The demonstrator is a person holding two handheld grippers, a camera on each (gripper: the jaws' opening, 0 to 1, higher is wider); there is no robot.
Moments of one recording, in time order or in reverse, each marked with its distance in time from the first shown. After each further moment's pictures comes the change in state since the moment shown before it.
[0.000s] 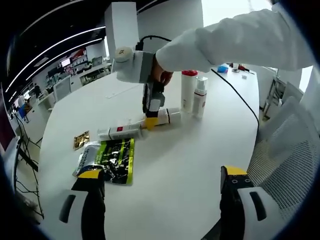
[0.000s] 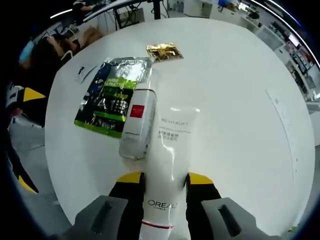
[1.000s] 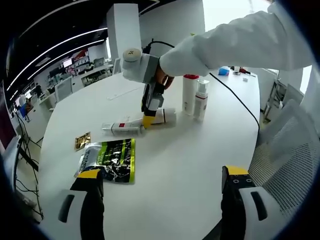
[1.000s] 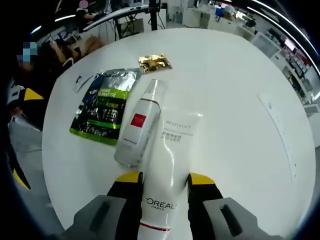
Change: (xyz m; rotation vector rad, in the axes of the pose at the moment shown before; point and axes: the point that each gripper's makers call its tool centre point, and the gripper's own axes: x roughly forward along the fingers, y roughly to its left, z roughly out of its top) left arm -0.001 0.002 0.003 -0.010 -0.020 0.007; right arm 0.000 -0.021 0.009 0.011 -0.118 -0.016
